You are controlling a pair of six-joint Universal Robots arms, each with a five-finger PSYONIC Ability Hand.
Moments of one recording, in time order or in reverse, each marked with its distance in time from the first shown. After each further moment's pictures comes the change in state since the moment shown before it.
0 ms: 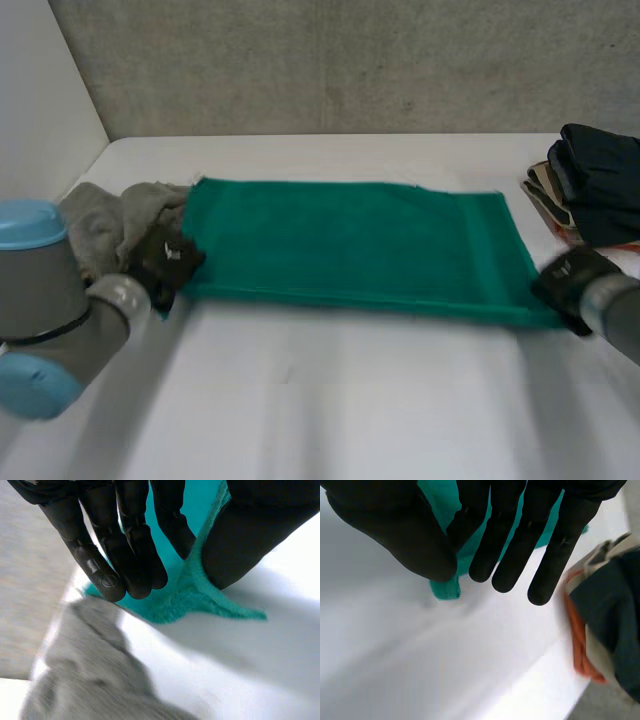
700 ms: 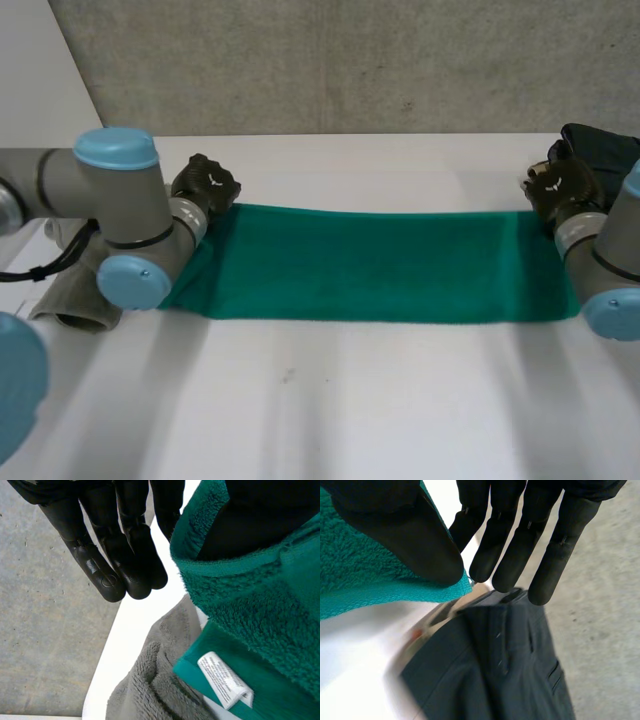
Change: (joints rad) left arm -0.146 -0.476 0.836 -0.143 -0.169 -0.032; right arm 0.025 0.297 -0.284 -0.554 -0.010 0.083; left_hand 0.000 0.000 0.000 0.000 0.000; right_hand 0.000 0.000 0.000 0.000 0.000
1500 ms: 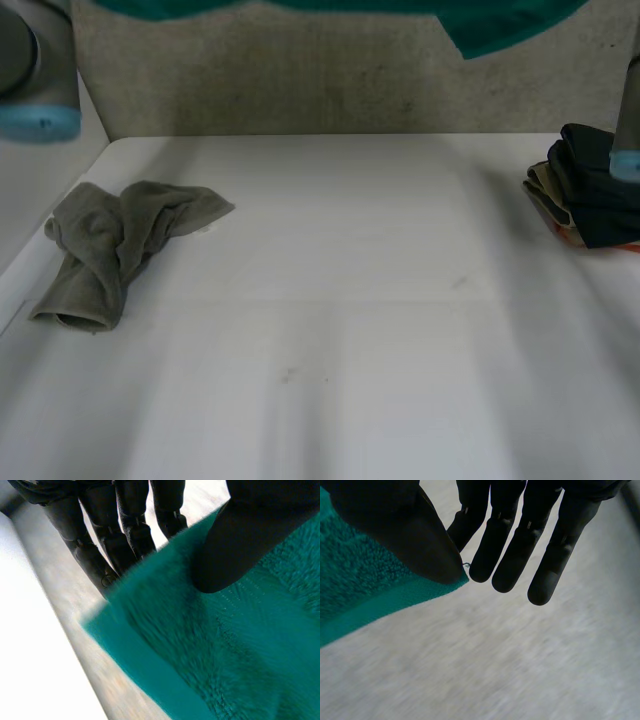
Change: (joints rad) left arm 0.120 0.308 0.174 0.460 -0.038 -0.498; right arm 0.043 -0.202 -0.279 -0.383 0.081 0.395; left_hand 0.000 0.000 0.000 0.000 0.000; right_hand 0.000 0.000 0.002 0.001 0.000
